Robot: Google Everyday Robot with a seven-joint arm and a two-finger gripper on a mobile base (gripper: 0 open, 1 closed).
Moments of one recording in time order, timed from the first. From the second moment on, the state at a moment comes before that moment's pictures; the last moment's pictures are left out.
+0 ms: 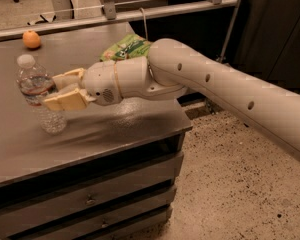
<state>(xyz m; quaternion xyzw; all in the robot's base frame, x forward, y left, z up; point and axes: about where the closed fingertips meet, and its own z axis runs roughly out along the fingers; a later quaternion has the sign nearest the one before) 0.492 0.201 0.912 -0.56 0.52 0.47 0.44</state>
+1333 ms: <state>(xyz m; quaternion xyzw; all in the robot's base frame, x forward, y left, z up) 0.493 0.194 0.910 -0.55 0.52 0.48 0.44</state>
